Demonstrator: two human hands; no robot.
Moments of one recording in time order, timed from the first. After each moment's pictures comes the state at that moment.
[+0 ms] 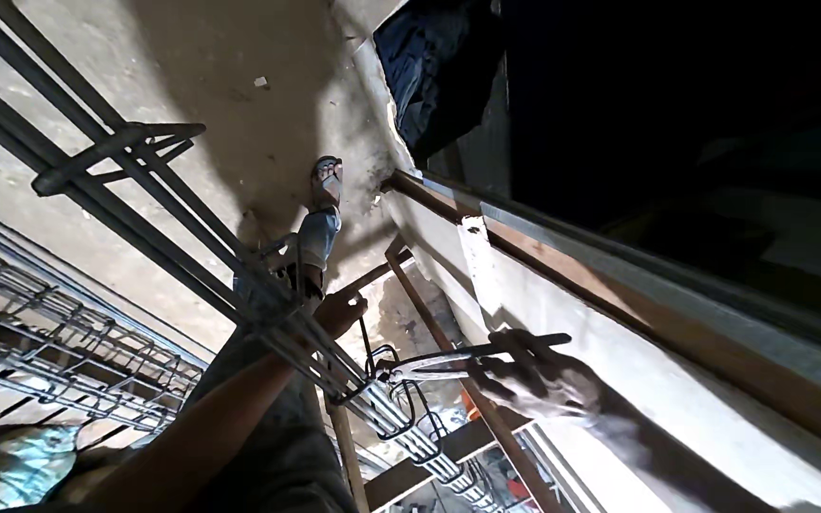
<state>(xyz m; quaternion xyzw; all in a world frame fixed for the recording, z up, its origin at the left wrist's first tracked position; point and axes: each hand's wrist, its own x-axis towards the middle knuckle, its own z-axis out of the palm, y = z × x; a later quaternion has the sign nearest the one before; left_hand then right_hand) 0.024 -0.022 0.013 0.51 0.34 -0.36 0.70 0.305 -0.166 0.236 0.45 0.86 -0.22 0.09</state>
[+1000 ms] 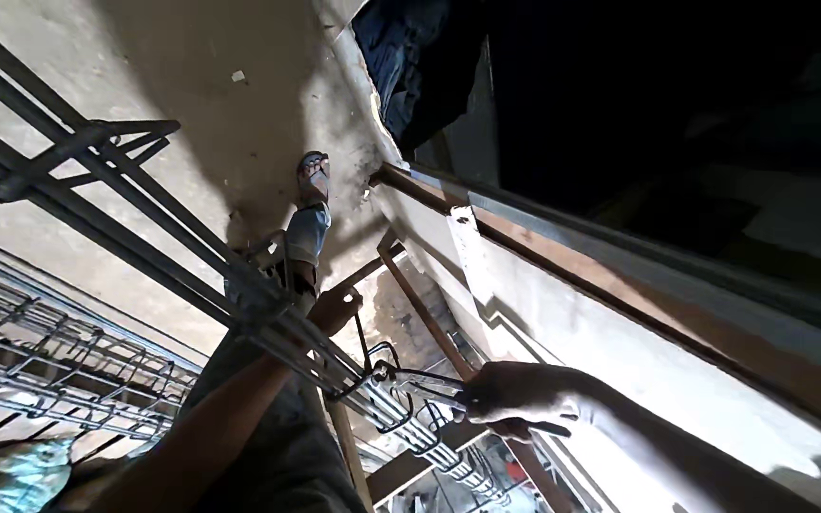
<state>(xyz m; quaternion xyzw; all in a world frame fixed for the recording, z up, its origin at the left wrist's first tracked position) 0.028 -0.028 0.009 0.50 0.34 -0.36 0.71 0.288 -0.128 0.235 0.40 0.02 -0.91 0.15</state>
